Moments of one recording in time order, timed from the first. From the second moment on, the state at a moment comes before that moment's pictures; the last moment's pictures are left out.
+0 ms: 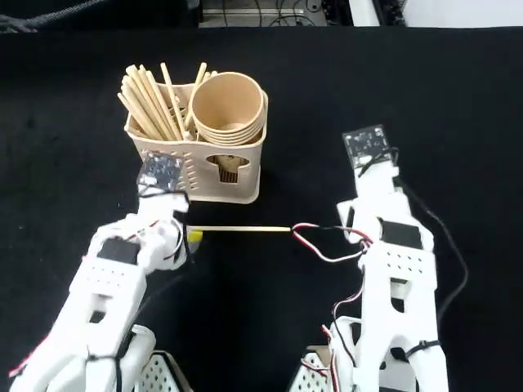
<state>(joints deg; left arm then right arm) 5.5 -46.0 70.1 43.7 -2.0 10.5 -41.4 64.2 42.2 25.6</state>
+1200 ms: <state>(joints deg) -38.7 -70.8 72.7 59.4 2.8 -33.6 -41.4 71.5 53.6 56.3</state>
